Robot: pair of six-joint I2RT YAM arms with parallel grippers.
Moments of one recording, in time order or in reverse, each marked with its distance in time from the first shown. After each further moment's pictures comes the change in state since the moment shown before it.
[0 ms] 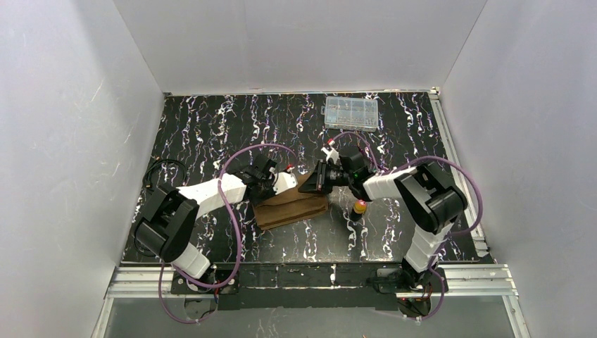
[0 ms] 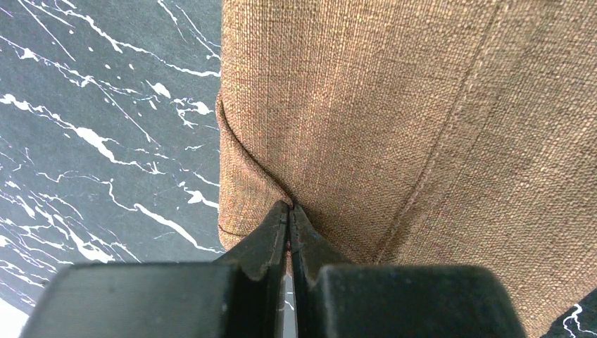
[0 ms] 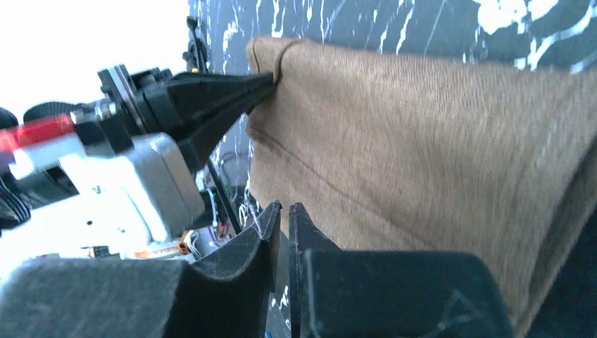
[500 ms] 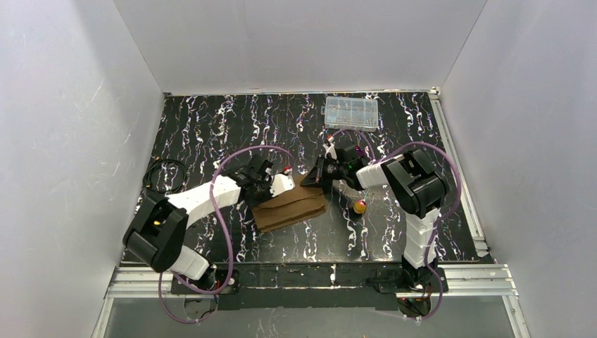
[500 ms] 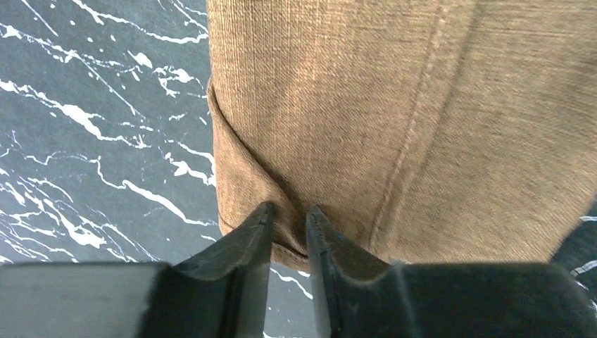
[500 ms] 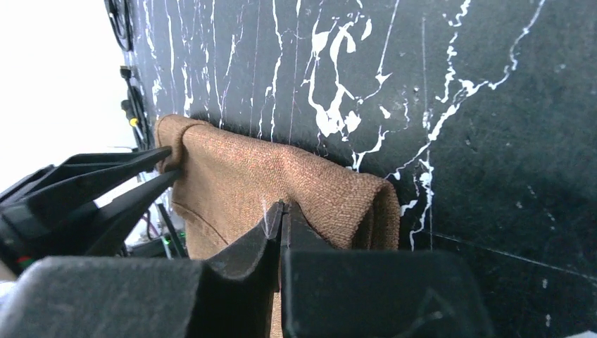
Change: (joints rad) left arm -0.002 -0.057 -0.006 -0.074 0.017 0.010; right arm -0.053 0.231 0.188 -0.084 0.068 -0.048
